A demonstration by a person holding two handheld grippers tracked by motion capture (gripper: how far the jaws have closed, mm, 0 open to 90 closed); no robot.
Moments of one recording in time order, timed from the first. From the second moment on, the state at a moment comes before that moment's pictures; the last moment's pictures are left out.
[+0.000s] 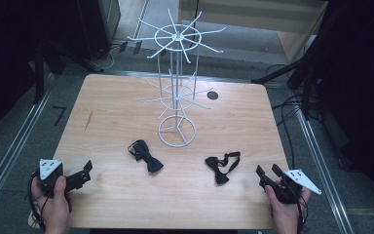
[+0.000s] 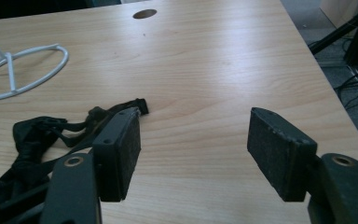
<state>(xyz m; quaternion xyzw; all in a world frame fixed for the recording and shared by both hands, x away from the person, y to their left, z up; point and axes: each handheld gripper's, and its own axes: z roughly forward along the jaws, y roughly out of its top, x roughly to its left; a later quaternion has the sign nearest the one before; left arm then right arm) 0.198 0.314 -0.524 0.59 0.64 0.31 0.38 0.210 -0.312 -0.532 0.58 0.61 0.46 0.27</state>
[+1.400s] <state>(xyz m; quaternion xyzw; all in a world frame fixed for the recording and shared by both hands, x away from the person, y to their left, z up) 0.200 0.317 -0.524 0.59 0.64 0.29 0.39 0.245 -0.173 -0.500 0.51 0.69 0.47 0.21</state>
